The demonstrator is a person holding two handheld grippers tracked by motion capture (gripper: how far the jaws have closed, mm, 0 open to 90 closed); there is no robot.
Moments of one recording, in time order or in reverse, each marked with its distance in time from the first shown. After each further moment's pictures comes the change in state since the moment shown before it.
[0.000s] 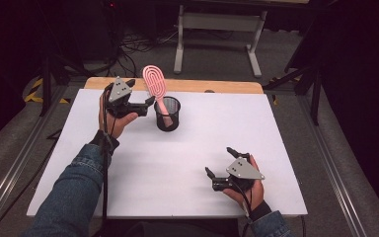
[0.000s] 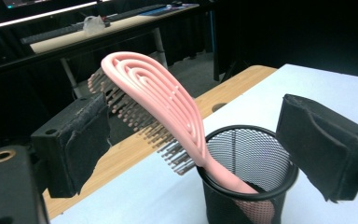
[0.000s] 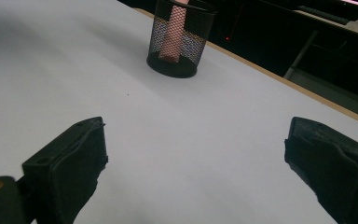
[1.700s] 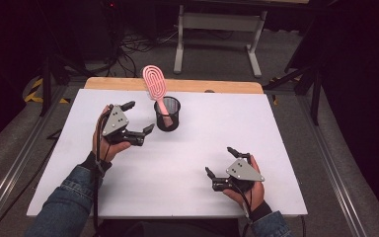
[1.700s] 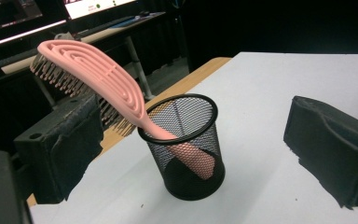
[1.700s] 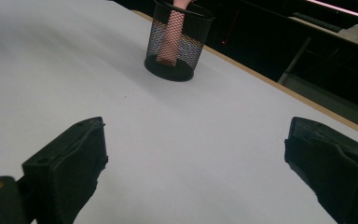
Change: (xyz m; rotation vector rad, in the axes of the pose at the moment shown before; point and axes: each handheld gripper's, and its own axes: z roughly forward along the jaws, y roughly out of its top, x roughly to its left) left arm -0.043 -0.033 -0.047 -0.039 -0.096 0.116; right arm 0.002 0.002 -0.002 -0.010 -0.018 -0.027
